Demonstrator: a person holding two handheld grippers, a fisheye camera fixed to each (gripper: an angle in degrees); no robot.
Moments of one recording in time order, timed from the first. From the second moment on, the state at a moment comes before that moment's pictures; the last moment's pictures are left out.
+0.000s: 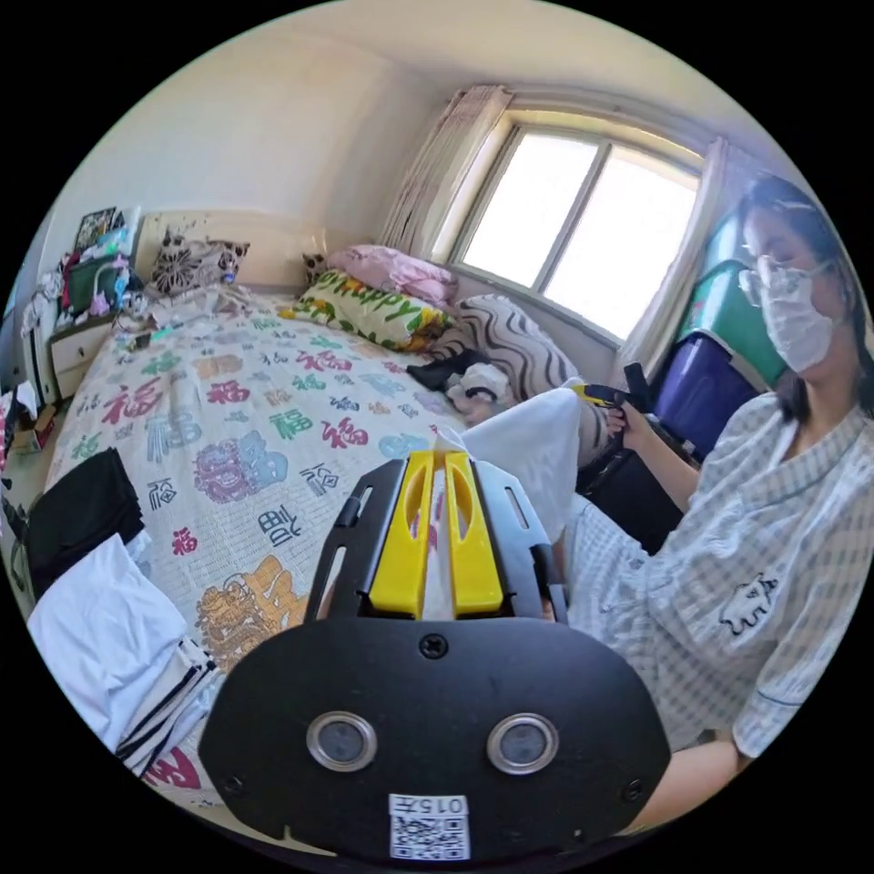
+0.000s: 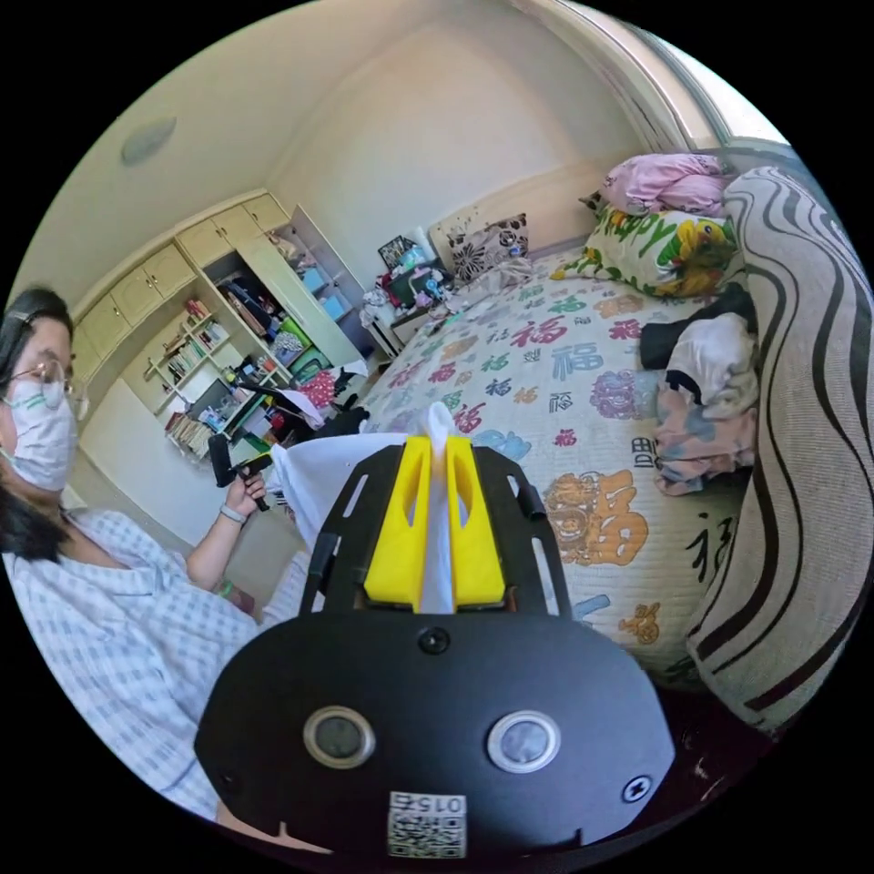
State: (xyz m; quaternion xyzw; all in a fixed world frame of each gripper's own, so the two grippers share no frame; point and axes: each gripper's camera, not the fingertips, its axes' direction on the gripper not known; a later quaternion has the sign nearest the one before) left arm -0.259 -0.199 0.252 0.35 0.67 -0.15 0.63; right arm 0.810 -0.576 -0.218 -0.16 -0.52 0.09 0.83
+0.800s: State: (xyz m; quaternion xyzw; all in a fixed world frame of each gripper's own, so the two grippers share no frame) left arm 0.065 -0.375 0.144 0.15 0.60 0.20 0.76; right arm 0.575 -0.501 -0.218 -0.31 -0.42 -0.47 0.71
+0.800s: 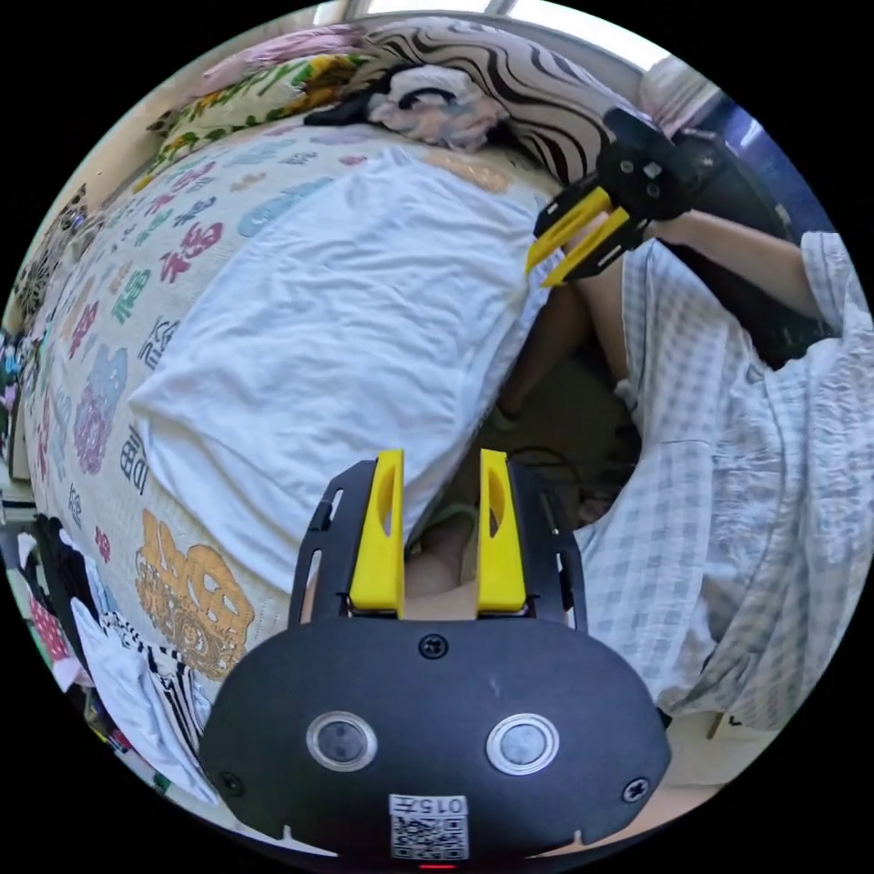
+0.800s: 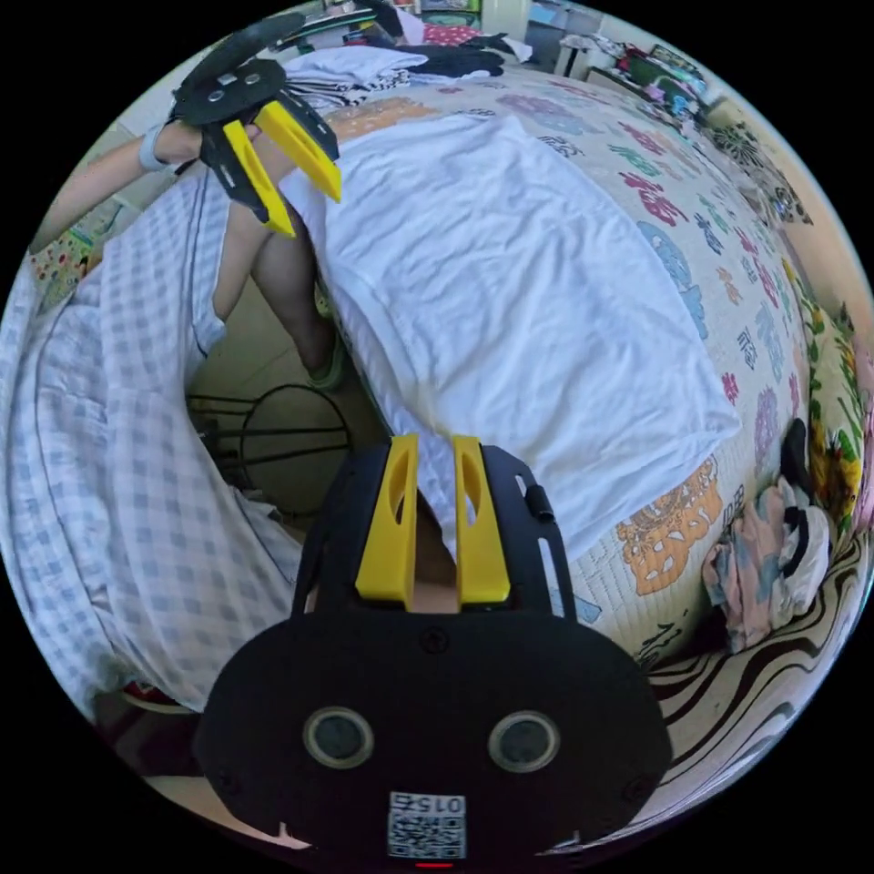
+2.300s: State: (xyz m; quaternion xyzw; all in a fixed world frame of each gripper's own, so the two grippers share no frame) left arm 0.019 -0.419 0.396 -0.06 0.62 -0.08 0.77; right arm 0.724 -0.549 -0.014 -0.51 -0.44 -0.06 0.74
